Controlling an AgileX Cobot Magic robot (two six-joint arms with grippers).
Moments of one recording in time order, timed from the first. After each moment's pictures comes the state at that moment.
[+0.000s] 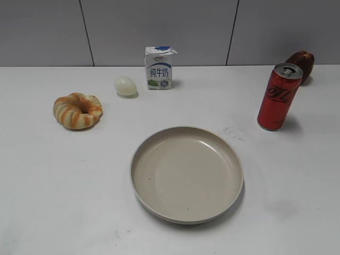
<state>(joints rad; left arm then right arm) -0.06 0.01 -0.49 -0.04 1.08 0.15 0.06 -0.01 -0.50 -0.02 1.05 0.06</state>
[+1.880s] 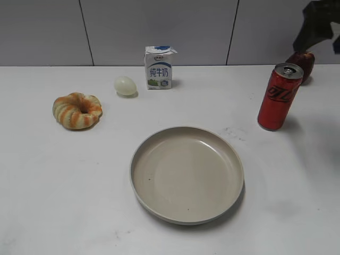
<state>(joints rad) -0.06 0.01 -0.49 -0.04 1.08 0.15 0.11 1.65 -1.44 0.12 0.94 -0.02</state>
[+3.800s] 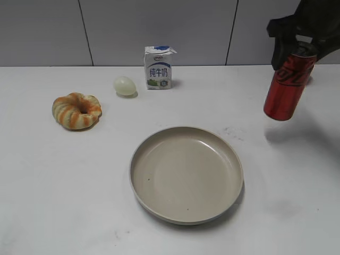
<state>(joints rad) -0.06 0.01 -0.49 -0.04 1.08 0.15 0.18 1.92 -1.72 0.03 1.19 0.08</state>
